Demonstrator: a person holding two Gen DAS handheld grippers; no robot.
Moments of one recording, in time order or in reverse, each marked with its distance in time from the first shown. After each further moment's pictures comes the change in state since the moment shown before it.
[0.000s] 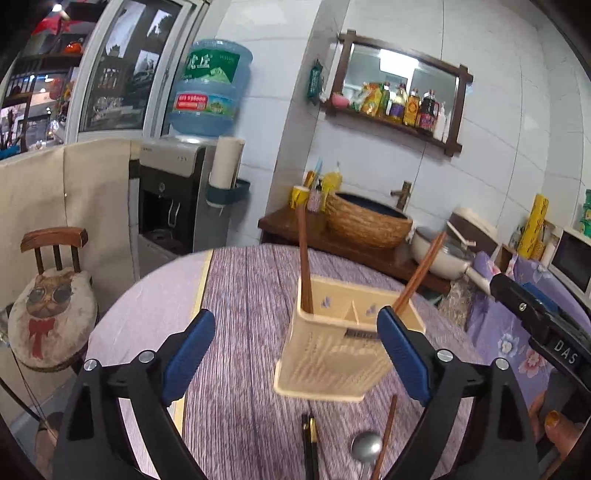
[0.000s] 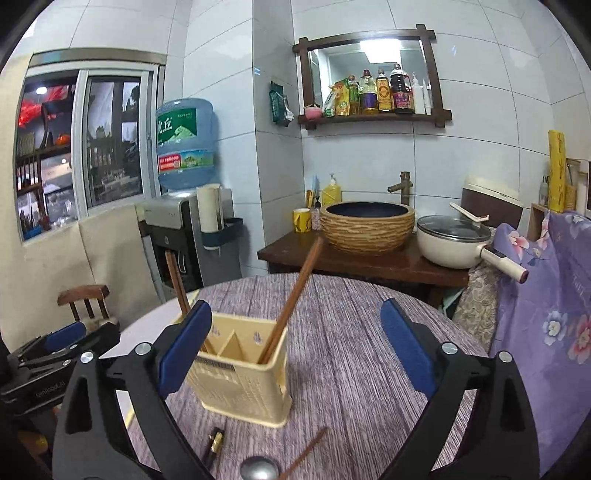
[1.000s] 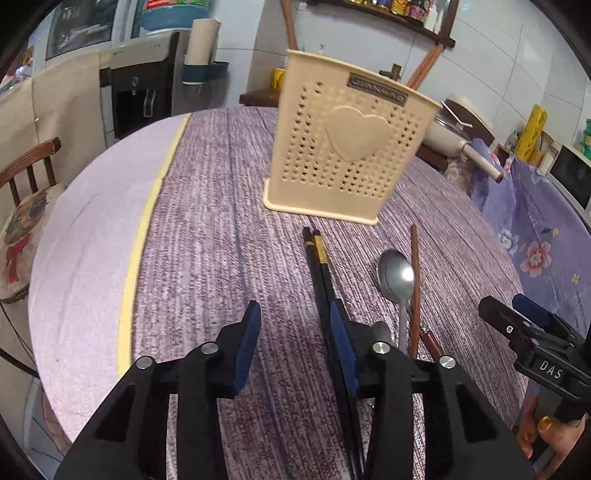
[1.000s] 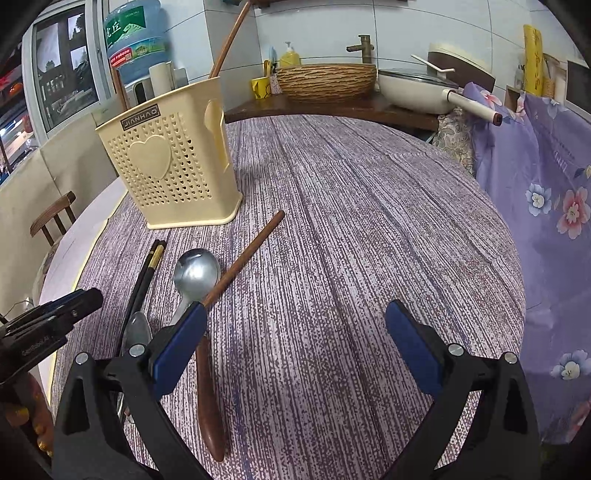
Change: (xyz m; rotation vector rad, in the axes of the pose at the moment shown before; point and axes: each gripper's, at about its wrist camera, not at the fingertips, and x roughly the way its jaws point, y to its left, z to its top) left arm 0.034 0.002 -0.127 0.065 0.391 -0.057; right arm 0.003 -0.036 -0.168 0.119 0.423 -0.090
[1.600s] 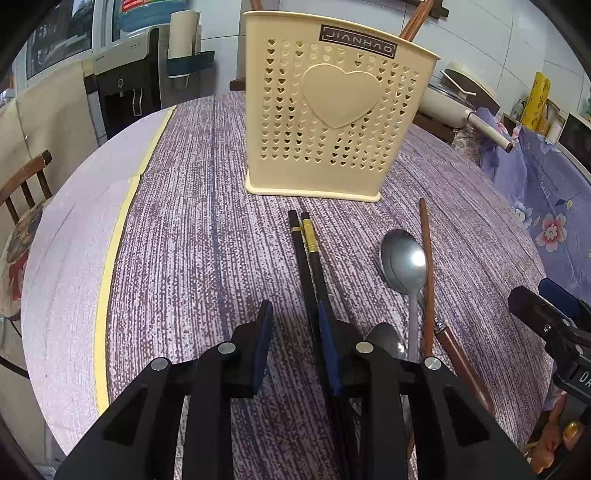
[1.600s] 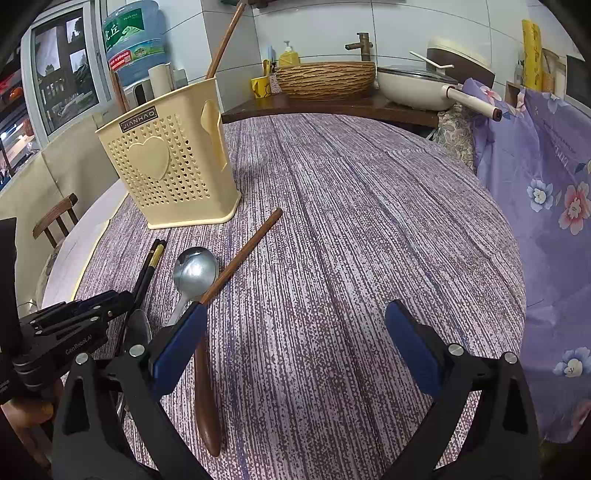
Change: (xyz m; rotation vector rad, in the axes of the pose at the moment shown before) left arm 0.025 -0.015 0.000 0.066 0.061 0.068; right arm -0.001 -0.005 0.001 0.010 0.009 0.010
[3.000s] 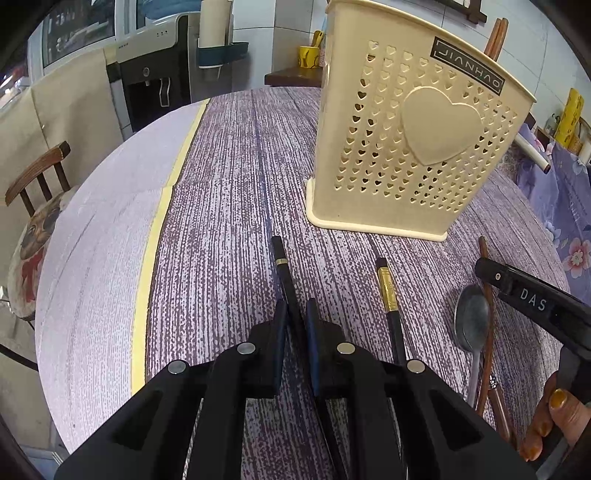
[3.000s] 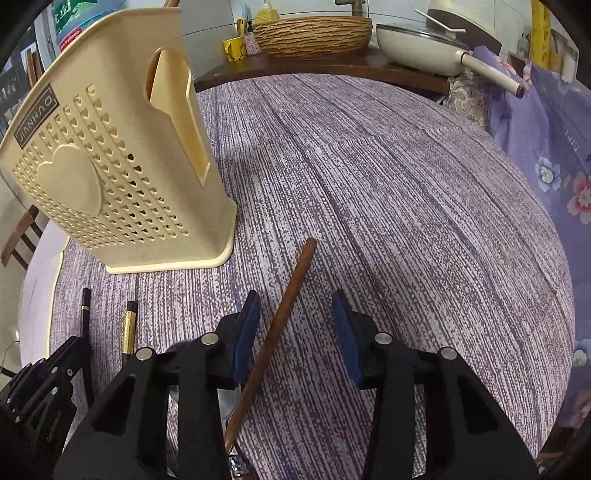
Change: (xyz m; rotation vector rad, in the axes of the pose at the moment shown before) left arm 0.025 0.035 0.038 -0.055 0.019 0.096; right arm 0.107 0.043 0.062 0.067 0.162 -0.112
